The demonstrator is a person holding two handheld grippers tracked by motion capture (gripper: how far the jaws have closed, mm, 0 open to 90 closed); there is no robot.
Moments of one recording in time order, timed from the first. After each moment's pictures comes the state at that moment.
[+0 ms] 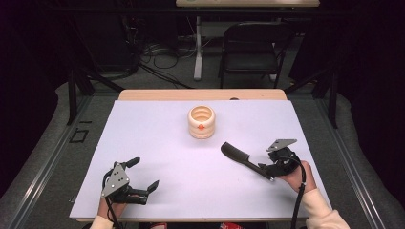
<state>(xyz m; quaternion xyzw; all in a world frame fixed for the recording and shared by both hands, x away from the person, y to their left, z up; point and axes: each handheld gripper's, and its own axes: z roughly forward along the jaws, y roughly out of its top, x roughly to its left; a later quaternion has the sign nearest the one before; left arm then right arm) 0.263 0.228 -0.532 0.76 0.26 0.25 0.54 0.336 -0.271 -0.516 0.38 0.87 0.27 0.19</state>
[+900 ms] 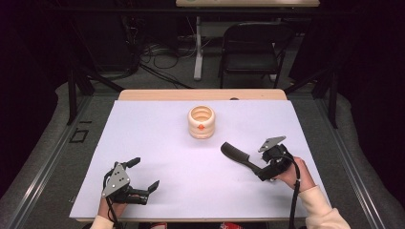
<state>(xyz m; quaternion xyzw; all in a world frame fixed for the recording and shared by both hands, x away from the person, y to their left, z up) 0.263 0.227 -0.533 0.76 0.26 0.25 0.53 0.340 -0.248 -0.506 0.33 0.90 0.24 0.16</state>
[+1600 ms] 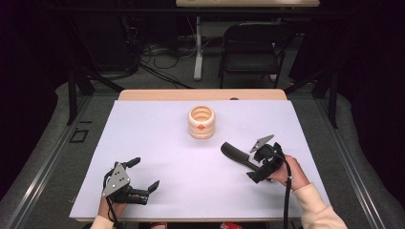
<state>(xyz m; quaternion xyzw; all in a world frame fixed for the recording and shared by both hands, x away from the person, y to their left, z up) 0.264 0.227 -0.533 0.77 0.26 0.25 0.53 0.349 -0.228 -0.511 0.31 0.92 0.20 0.14</state>
